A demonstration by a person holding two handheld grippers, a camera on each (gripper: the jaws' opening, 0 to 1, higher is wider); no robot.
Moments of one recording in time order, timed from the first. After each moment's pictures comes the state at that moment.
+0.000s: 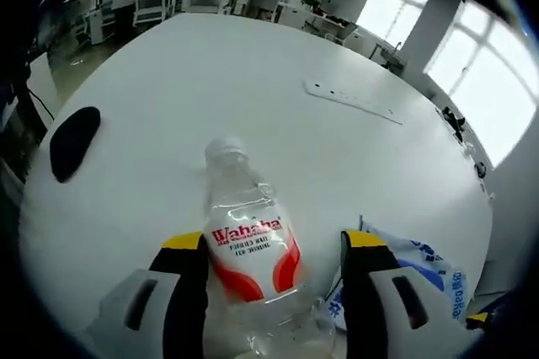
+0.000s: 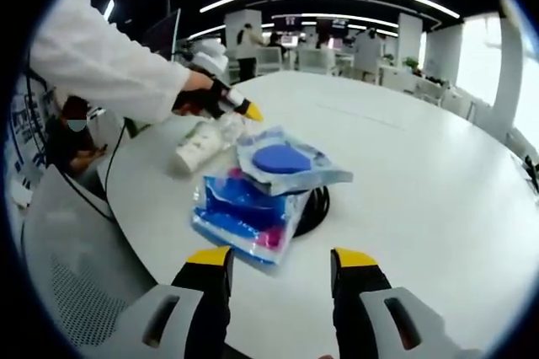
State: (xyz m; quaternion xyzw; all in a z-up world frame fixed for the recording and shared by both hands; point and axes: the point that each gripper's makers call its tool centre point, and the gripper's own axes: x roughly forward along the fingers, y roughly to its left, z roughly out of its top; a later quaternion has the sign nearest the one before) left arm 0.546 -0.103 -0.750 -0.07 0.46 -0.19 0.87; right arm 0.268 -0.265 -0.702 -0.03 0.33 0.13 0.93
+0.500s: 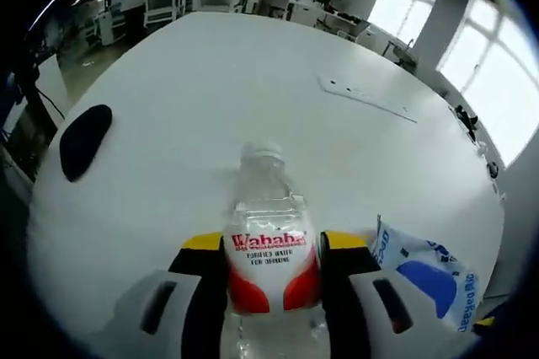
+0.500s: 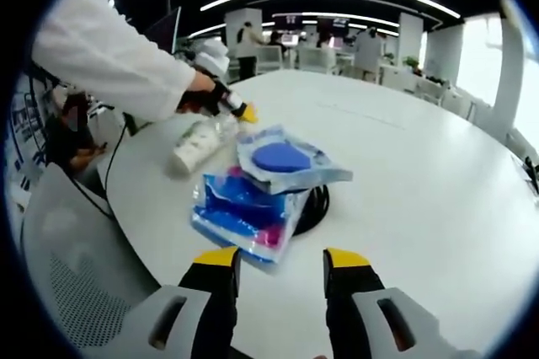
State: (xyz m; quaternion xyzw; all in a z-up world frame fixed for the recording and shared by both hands) left arm 0.550 -0.090 -0.751 -0.05 0.45 -0.16 0.87; right arm 0.267 -0.265 -0.702 -0.03 0.34 0.13 0.93
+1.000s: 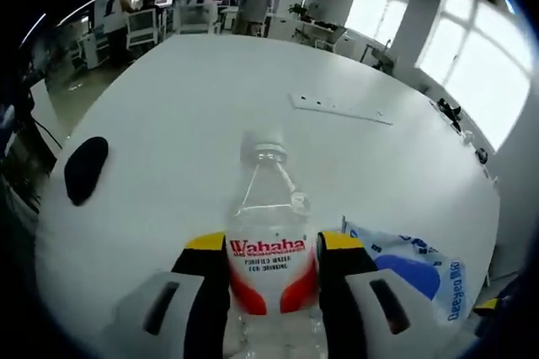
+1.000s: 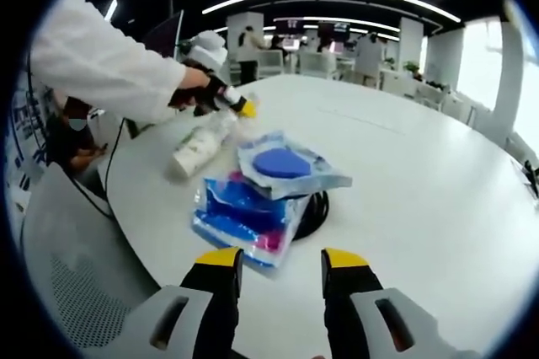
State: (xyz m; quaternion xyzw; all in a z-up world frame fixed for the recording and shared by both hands) left arm 0.536 -0.101 -0.707 -0.03 0.40 -0.21 0.89; right arm 0.268 -0.264 -0.697 -0.04 0.32 0.13 0.94
